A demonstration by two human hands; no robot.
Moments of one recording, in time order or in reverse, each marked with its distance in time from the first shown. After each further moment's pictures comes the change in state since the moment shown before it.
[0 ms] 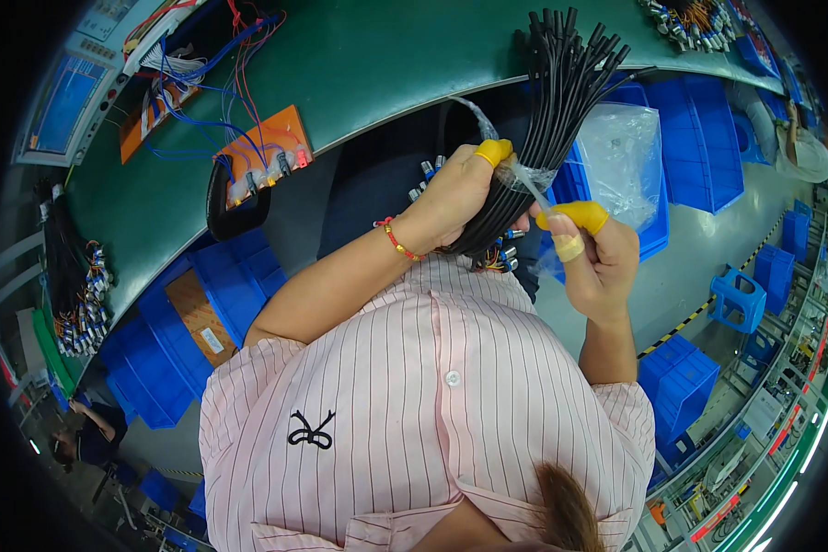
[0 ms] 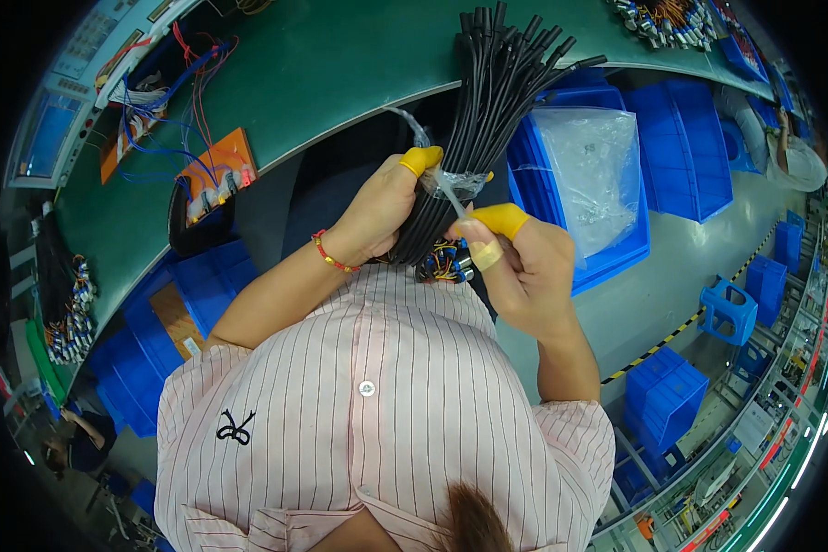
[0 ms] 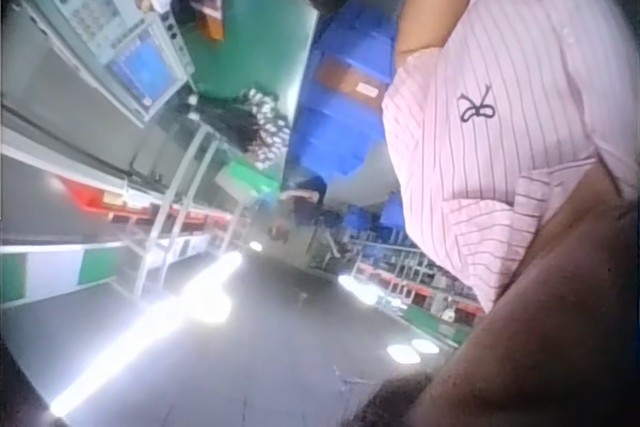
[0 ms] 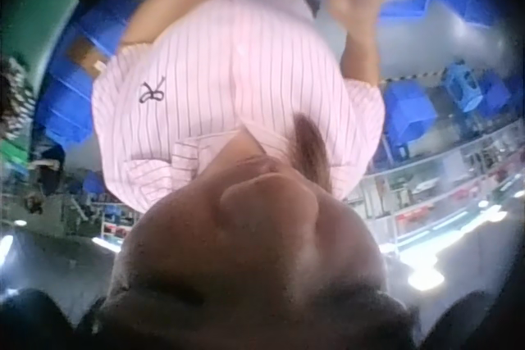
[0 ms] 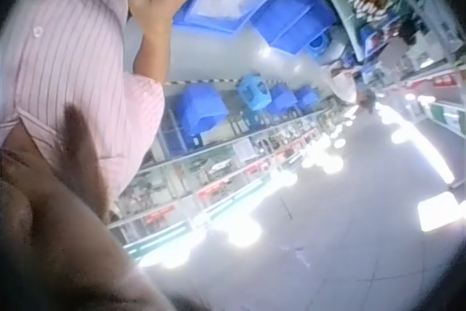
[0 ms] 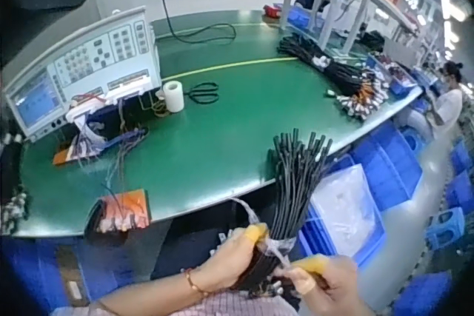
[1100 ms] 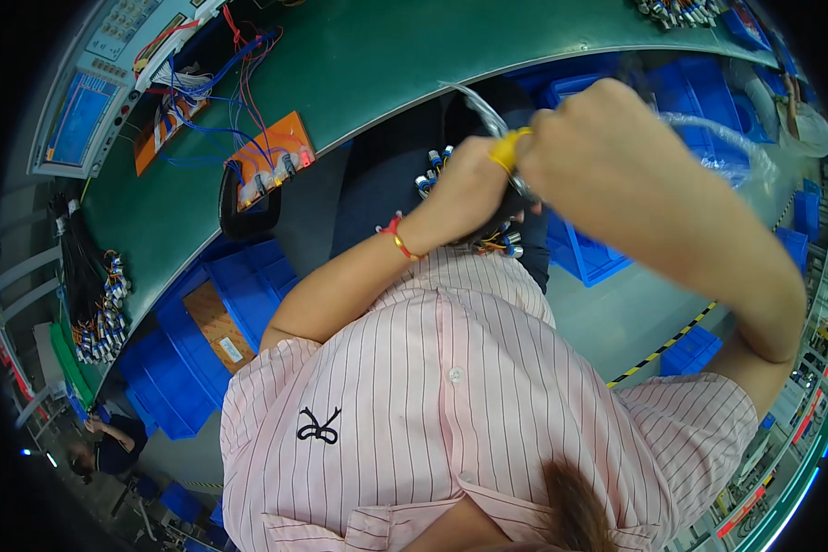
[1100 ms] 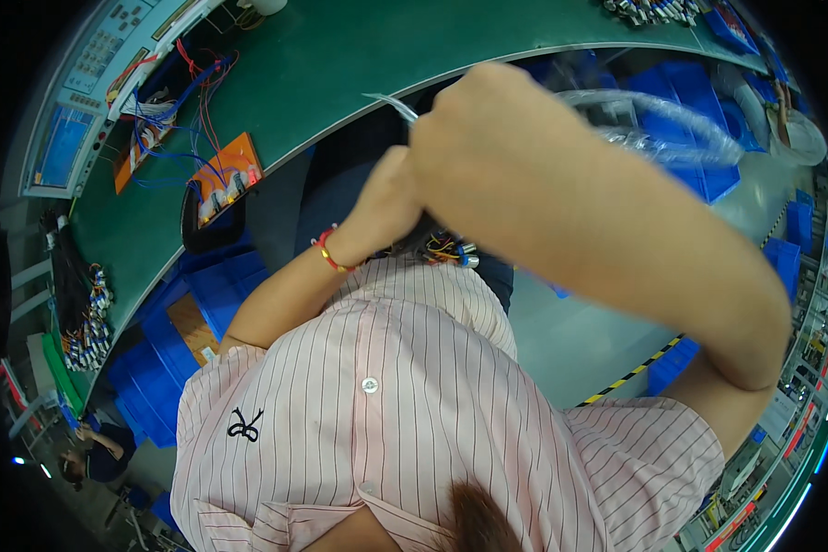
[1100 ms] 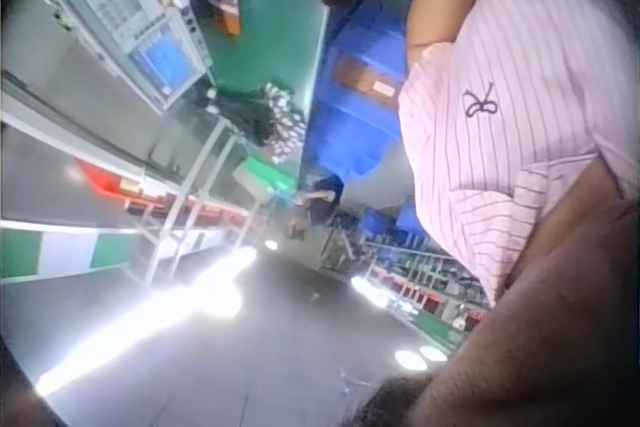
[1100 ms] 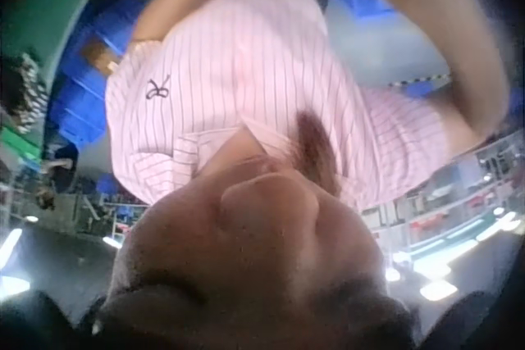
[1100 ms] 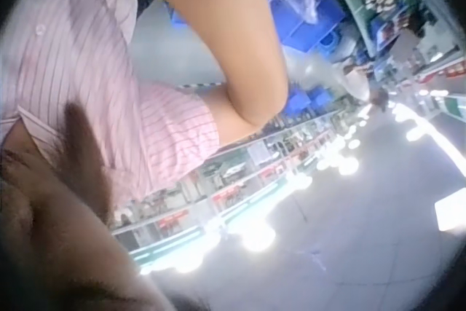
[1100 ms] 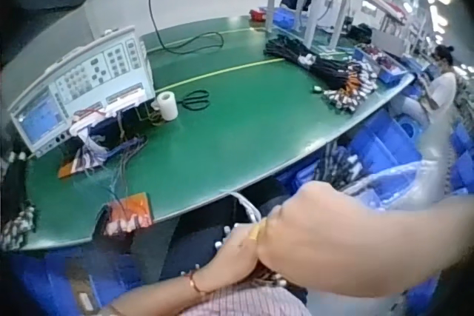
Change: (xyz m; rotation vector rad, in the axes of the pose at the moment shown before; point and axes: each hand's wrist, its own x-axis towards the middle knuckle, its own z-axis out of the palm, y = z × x) left_hand -0.013 0.002 0.010 0.583 -0.145 0.573; right_hand 0.094 -0.084 -0.034 -1.225 -0.894 -0.705
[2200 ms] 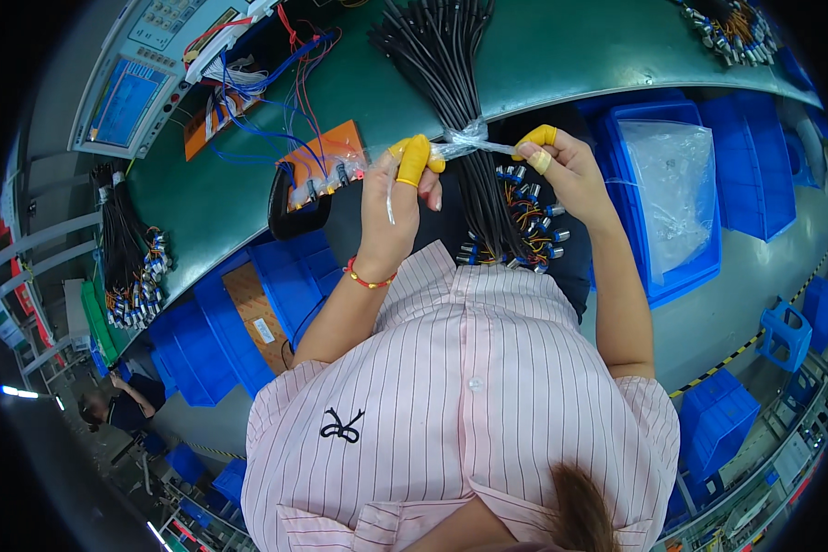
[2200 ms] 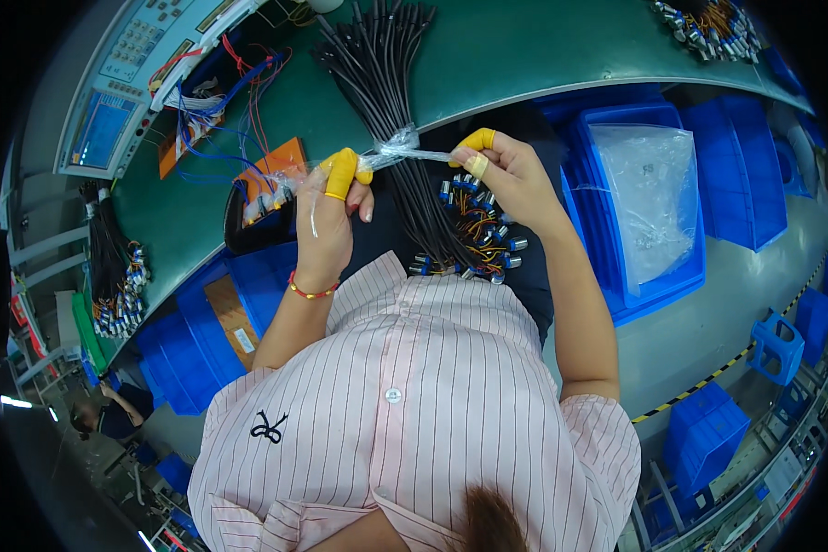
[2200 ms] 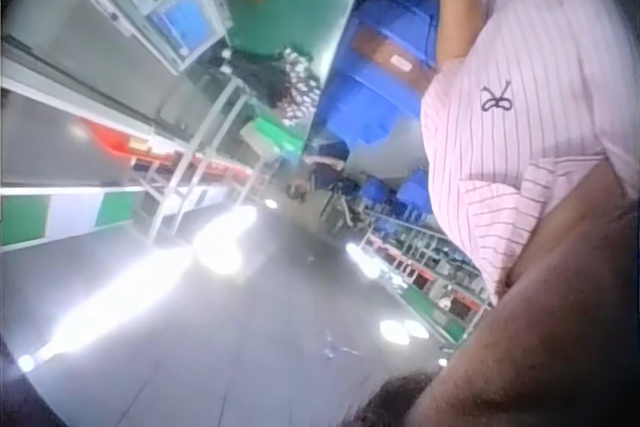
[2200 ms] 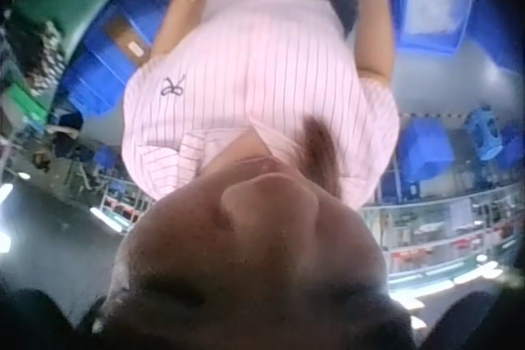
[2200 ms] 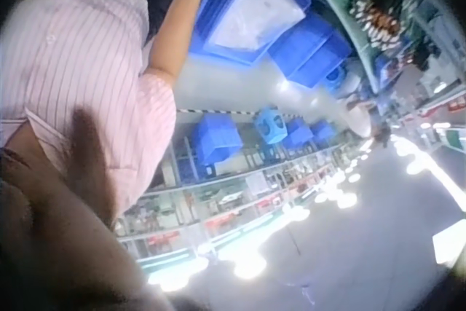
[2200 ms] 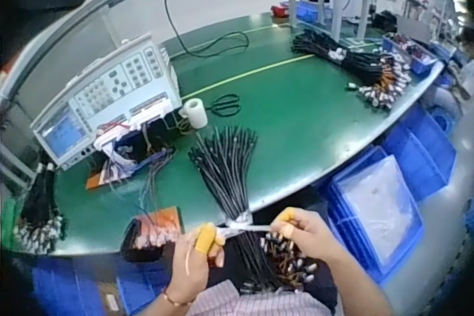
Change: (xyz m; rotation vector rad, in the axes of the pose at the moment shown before) left_hand -0.052 0.001 -0.079 -0.082 0.539 -0.072; right_hand 0.092 -0.027 0.195 1.924 0.738 0.370
